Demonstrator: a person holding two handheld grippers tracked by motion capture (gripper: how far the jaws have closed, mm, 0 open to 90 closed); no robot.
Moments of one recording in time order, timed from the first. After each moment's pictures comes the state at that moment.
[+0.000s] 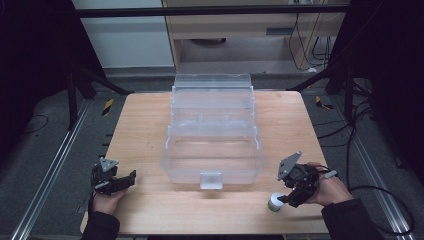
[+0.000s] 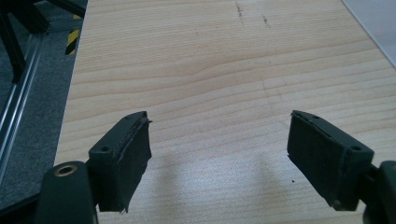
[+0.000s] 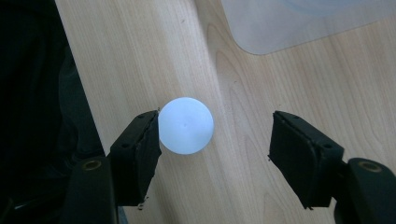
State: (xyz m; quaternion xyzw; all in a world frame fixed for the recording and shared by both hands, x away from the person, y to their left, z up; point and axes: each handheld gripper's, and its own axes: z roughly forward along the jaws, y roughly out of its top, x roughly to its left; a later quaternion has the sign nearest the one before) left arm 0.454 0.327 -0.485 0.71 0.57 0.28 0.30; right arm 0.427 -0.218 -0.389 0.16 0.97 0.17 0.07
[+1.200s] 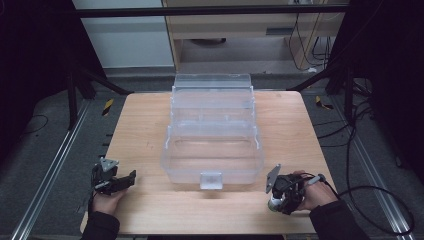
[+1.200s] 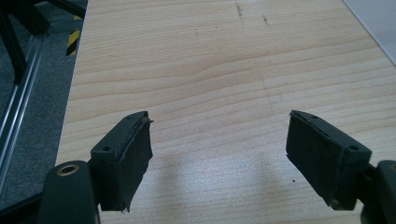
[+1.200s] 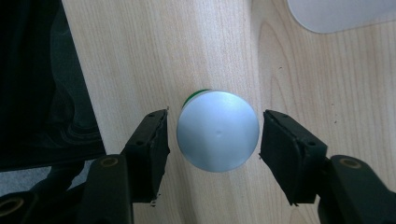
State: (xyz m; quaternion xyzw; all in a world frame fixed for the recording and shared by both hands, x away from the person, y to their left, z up) left arm 0.454 0.327 -0.485 0.71 0.57 0.28 0.29; right arm 0.426 -0.194 -0.428 0.12 0.99 0.09 0.04
